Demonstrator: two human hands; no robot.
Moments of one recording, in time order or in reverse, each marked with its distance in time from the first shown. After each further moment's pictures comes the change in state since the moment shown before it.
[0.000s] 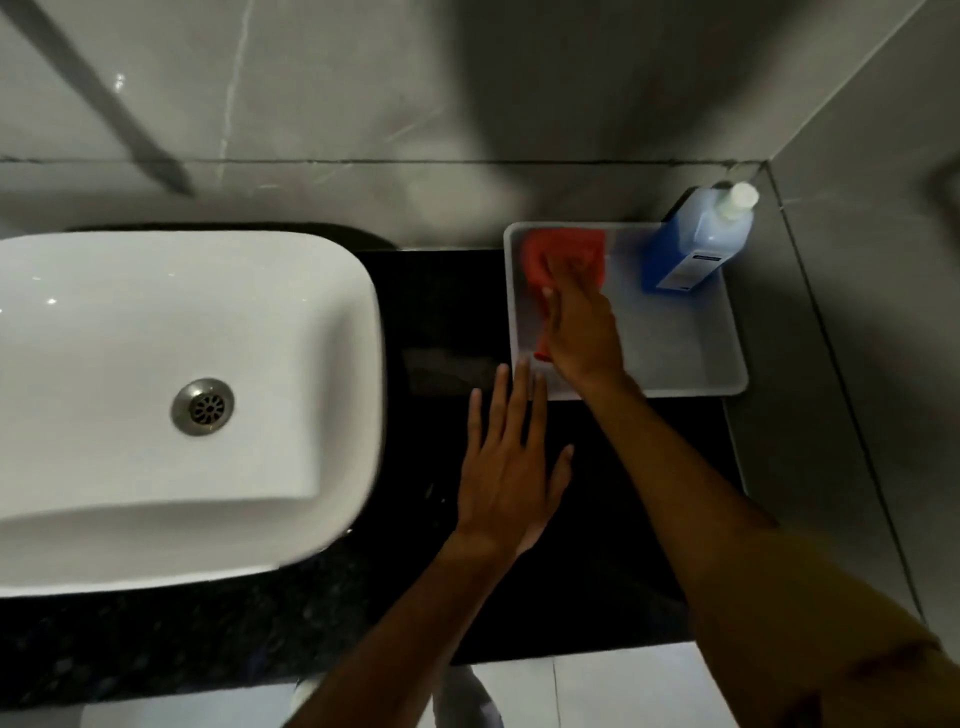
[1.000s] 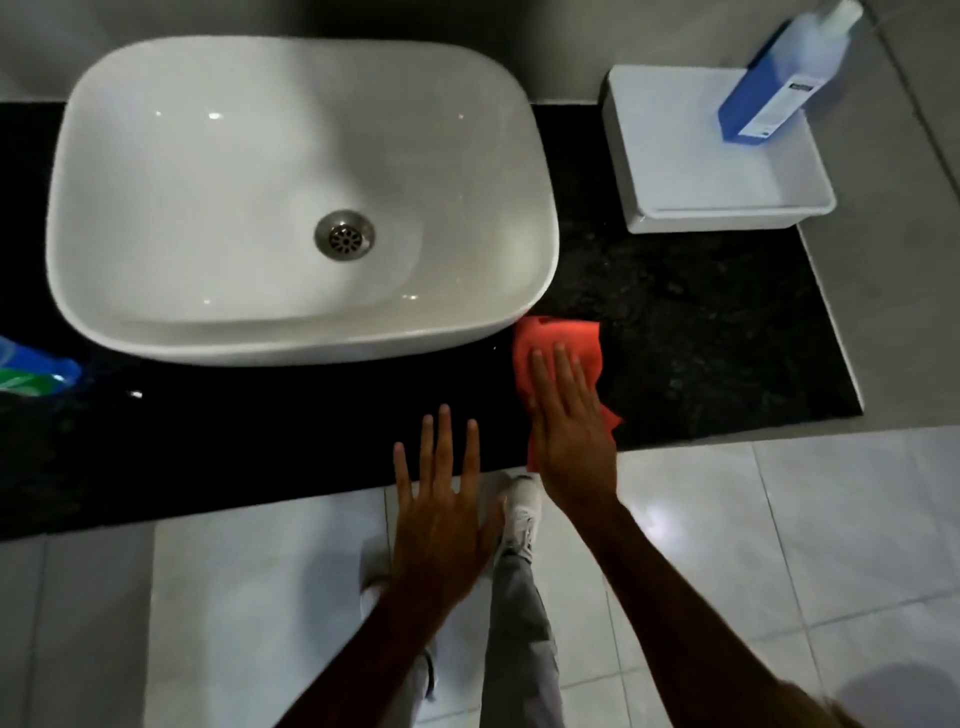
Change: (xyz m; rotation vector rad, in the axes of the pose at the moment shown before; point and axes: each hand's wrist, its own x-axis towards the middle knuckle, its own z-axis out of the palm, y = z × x) left_hand -0.305 -0.193 0.024 0.083 -0.127 -0.071; right_hand -0.332 -0.048 0.211 -0.327 0.097 -0.129
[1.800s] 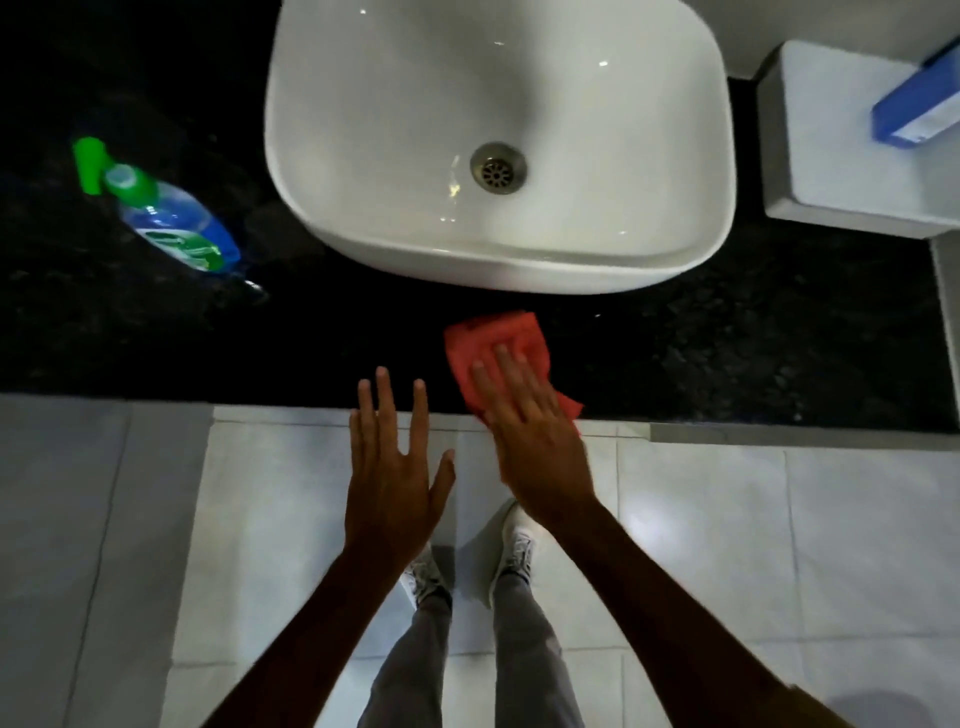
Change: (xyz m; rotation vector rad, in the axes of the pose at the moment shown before) left_hand -0.076 -0.156 0.011 -0.096 0.187 -0.205; right_hand -0.050 -0.151 0.049 -0.036 -0.224 -0.309
